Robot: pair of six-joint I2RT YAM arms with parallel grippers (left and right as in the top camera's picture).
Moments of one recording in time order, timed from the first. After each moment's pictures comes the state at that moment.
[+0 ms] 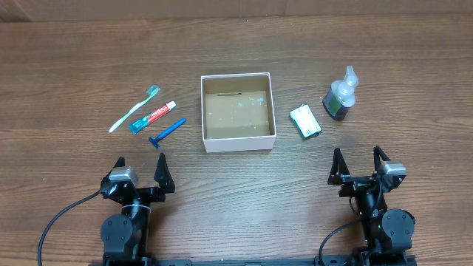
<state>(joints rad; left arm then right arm) -0.02 0.01 0.01 -0.08 -0.03 -0.24 0.05 0.01 0.02 -0.03 -0.05 0.20</state>
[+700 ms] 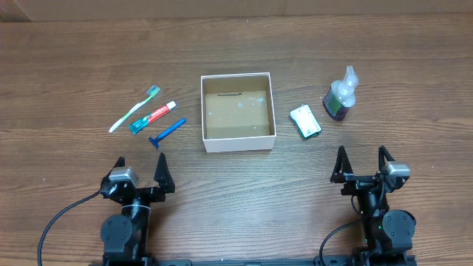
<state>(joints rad) -0.02 0.01 0.01 -0.08 -0.03 -0.24 0.05 0.01 0.02 -0.01 0.01 0.20</state>
